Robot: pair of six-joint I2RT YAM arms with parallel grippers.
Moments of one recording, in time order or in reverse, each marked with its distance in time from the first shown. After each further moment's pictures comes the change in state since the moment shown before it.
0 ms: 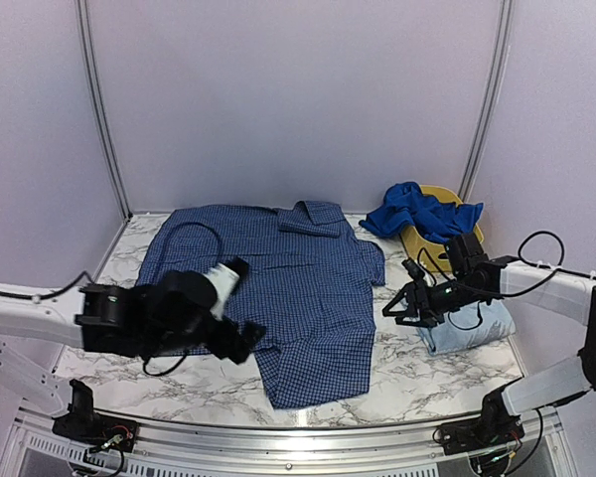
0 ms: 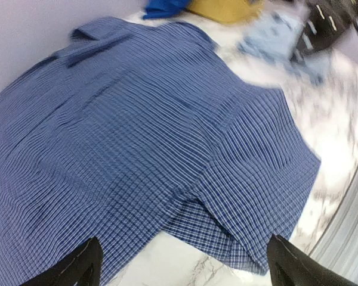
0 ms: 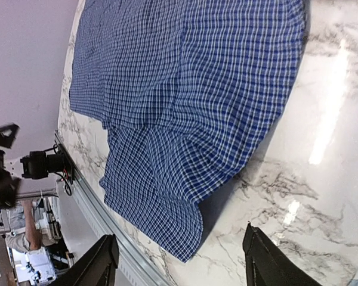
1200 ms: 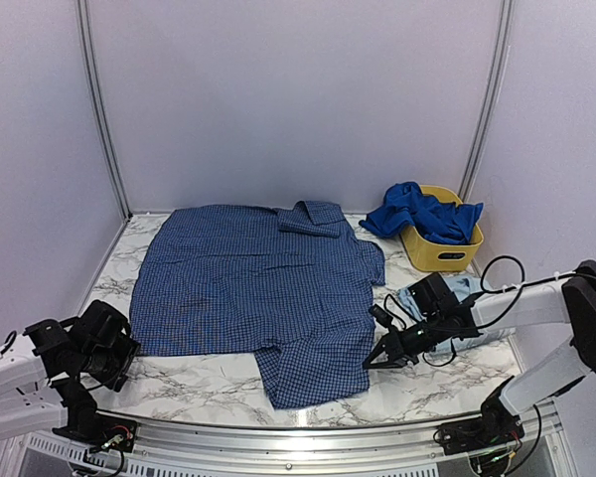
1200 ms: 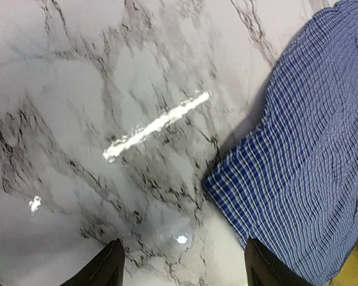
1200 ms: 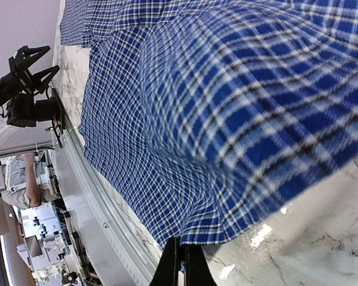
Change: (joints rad) left arm 0.659 -0.690 -0.577 -0.483 0.179 -1.402; right arm 0.290 0.116 -0.236 0.323 -0.023 0.146
